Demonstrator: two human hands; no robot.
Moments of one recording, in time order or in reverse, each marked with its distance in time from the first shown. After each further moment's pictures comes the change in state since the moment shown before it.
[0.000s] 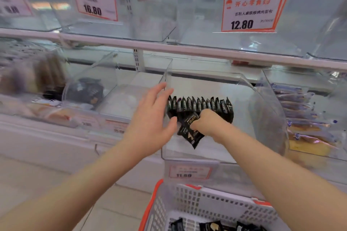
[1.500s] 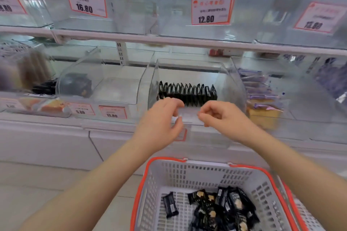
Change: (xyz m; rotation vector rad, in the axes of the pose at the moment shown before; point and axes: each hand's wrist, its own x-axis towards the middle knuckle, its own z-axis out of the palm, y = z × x) left_hand -0.046 0.034 -0.005 -0.018 -0.064 0.159; right_hand -0.117 0.042 -0.023 0.134 0.166 -0.512
